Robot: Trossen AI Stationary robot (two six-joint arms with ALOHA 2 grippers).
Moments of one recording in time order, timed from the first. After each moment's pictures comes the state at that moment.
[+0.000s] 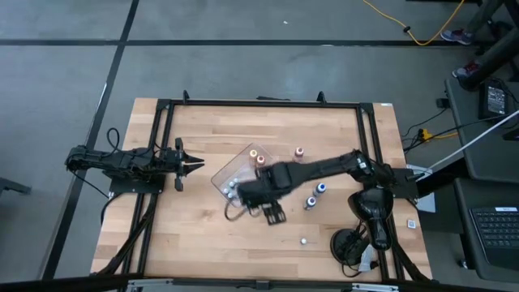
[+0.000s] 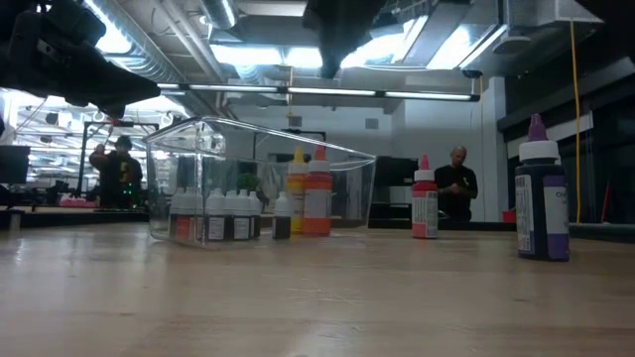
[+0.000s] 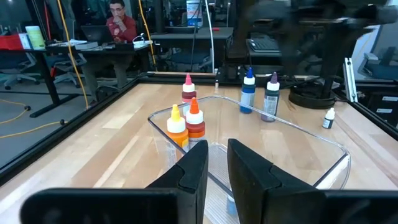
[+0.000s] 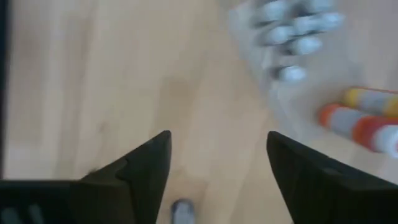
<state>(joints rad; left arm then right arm) -0.13 0.00 0.07 -0.14 -0.29 -0.03 0.24 2.26 2.35 -1.47 0.02 -0.01</state>
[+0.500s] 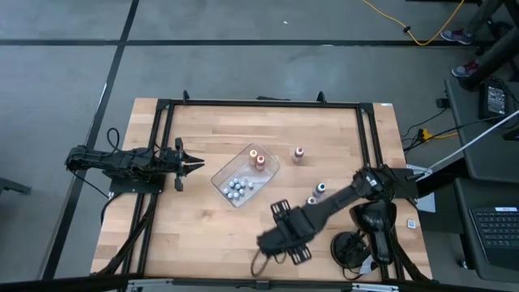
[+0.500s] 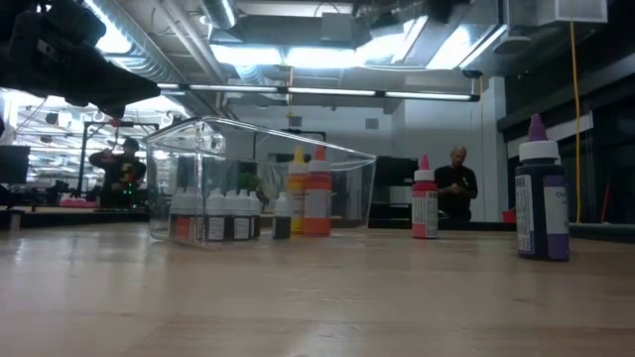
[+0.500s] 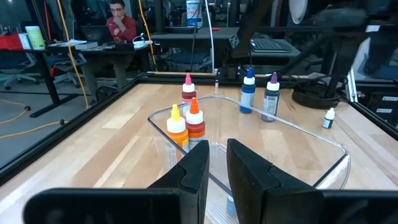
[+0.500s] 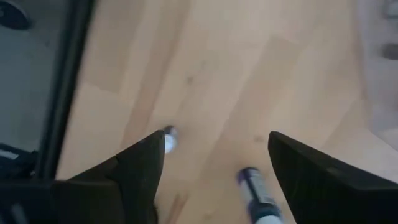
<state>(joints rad) -0.13 0.00 0.07 -0.14 -0.29 -0.03 0.52 2.26 2.33 -1.57 0.02 0.13</state>
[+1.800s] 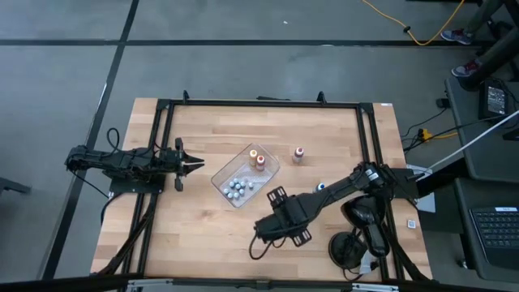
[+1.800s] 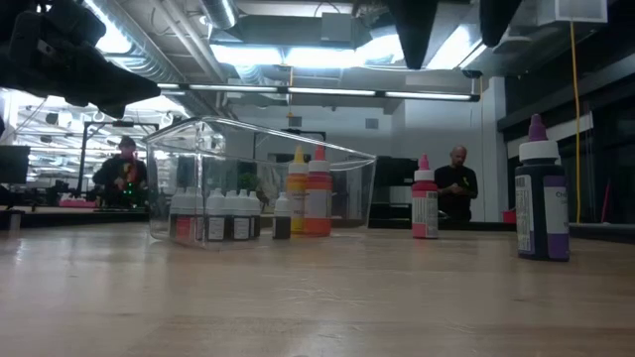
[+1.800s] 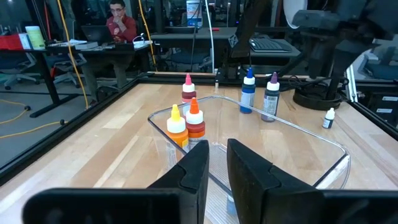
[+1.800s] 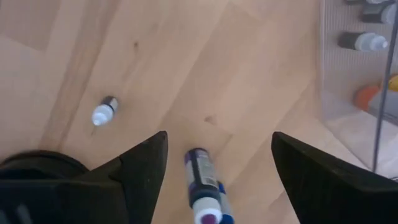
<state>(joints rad) -0.13 0.00 0.07 -0.14 -0.29 -0.03 0.46 2.21 2.20 -1.57 0.13 -0.06</state>
